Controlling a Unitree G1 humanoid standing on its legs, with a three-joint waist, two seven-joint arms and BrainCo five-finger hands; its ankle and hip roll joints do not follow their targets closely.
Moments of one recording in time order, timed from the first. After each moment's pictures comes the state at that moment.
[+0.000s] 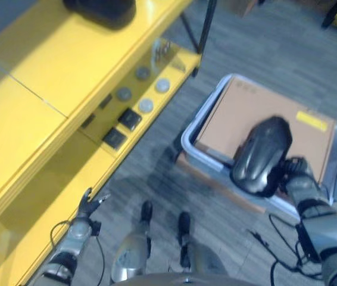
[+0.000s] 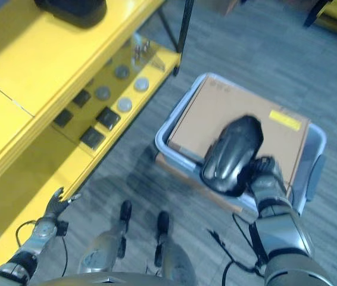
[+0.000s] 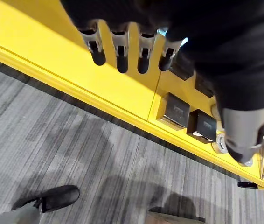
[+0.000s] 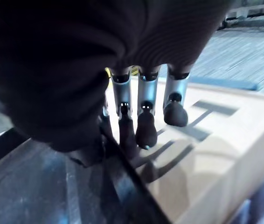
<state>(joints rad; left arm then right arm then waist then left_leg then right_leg) -0.08 0.36 -0.21 0.84 -0.15 -0.18 0.25 -0.45 -0.67 0.06 1.09 -0.01 -0.02 -0.32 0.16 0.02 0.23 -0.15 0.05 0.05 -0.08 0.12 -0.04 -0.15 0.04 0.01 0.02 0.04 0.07</state>
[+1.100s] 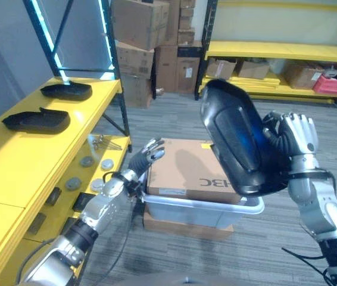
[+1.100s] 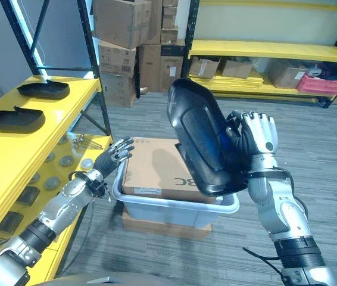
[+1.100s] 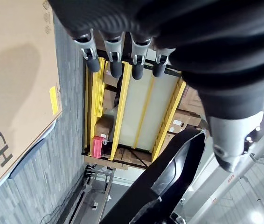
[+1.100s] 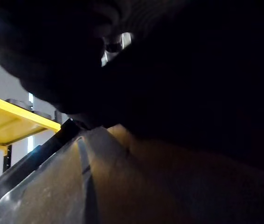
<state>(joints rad) -0.34 0.36 -0.55 0.21 -0.75 -0.04 -0.08 -0.09 -0.75 0.00 -0.10 -0.67 -0.07 -0.44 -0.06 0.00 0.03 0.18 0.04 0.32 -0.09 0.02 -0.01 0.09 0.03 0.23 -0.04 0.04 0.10</state>
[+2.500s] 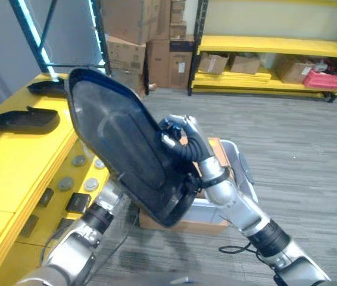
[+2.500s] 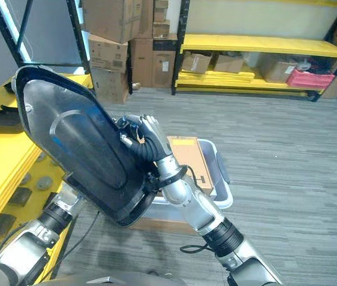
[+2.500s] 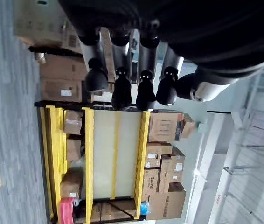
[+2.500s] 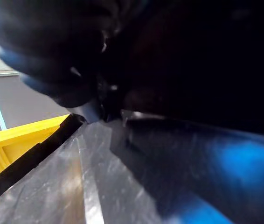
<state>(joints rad) -0.47 0.26 -0.47 0.31 -0.42 -0.25 0.28 -0.32 -0.46 0.53 -0.25 -0.34 -0.22 -0.41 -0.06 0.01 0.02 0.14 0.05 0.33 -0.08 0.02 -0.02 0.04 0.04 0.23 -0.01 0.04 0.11</state>
